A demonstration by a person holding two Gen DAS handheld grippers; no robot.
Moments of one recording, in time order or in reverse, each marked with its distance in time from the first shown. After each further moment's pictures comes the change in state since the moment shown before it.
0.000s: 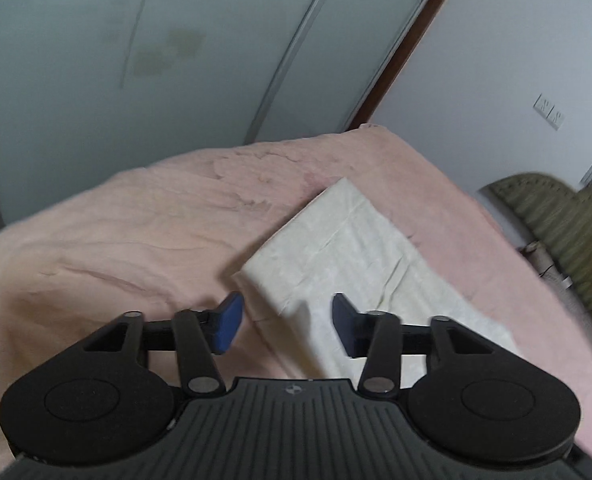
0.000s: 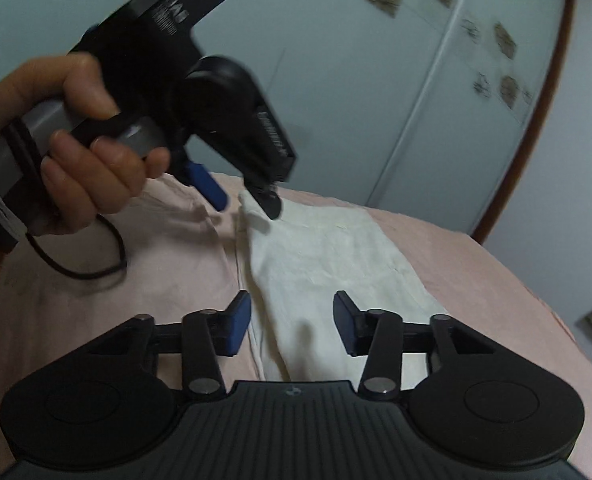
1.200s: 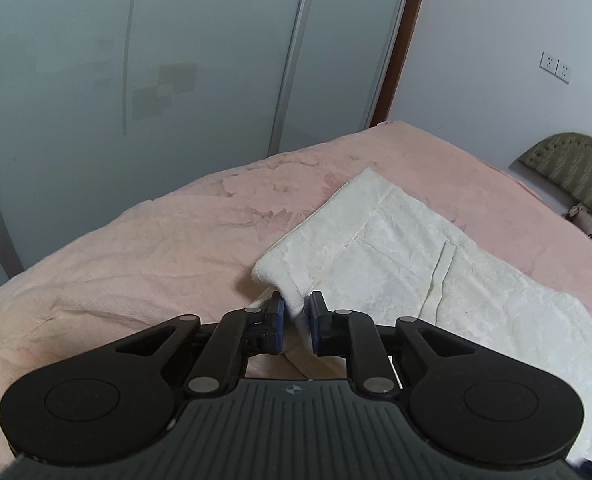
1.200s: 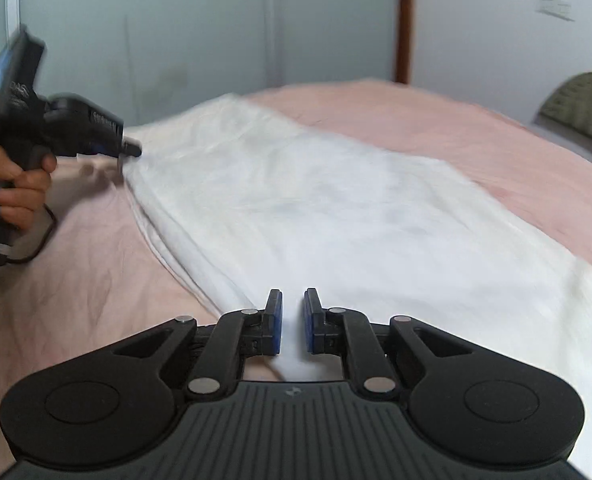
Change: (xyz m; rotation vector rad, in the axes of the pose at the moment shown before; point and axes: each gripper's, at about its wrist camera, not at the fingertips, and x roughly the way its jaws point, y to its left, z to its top) left arm 0.027 -0.015 -0.021 0.217 -0.099 0.174; right arm -0.103 -0.089 -0.105 0.622 0.167 -0.082
